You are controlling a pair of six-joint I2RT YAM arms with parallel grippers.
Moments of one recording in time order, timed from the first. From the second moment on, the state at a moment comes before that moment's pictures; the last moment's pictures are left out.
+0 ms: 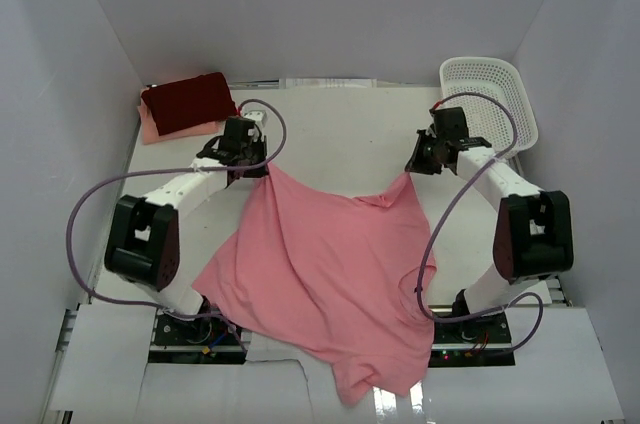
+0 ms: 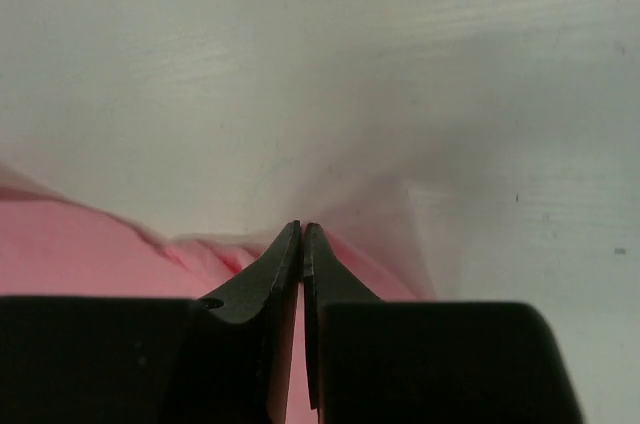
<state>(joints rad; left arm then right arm) -0.32 1.54 1.03 -0.28 0.01 -0.25 0.18 1.55 1.08 -0.41 -0.18 0.39</state>
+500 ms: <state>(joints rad) -0.32 2.15 1.60 -0.39 -0.04 -0.11 0.13 1.99 1.55 -0.36 -0.03 0.36</state>
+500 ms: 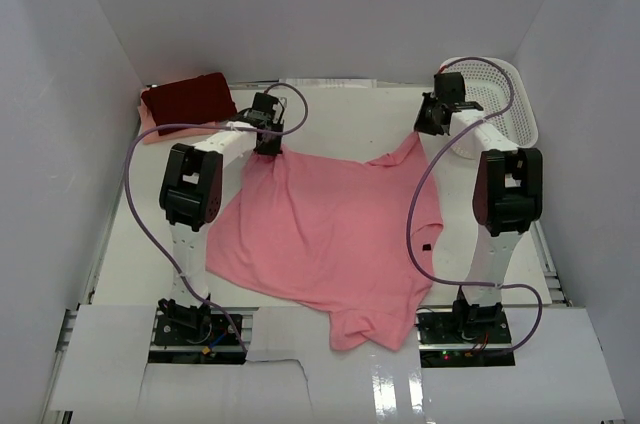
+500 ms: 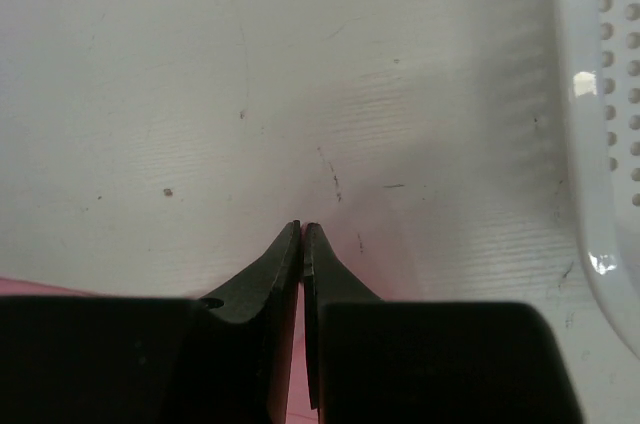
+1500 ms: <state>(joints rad) -0.31 1.93 1.55 -0.47 -0.37 -0.08 0.14 1.88 1.51 -0.34 -0.09 0.35</state>
